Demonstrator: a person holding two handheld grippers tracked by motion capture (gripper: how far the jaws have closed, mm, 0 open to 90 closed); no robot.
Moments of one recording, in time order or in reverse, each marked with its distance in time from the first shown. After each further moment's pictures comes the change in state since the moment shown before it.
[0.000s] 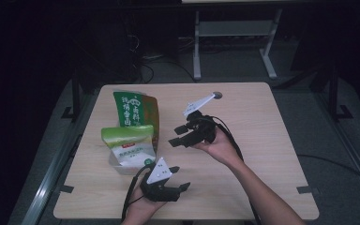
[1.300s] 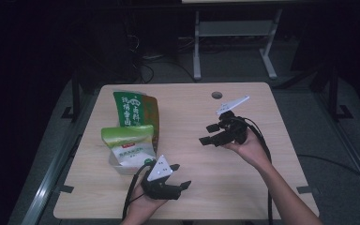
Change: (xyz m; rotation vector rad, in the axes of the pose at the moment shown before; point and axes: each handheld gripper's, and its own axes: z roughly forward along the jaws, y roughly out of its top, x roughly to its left) left arm 0.003 0.004 0.002 -0.012 0.000 -0.013; right arm -0.031 -0.053 -0.060 0.017 -0.118 0.109
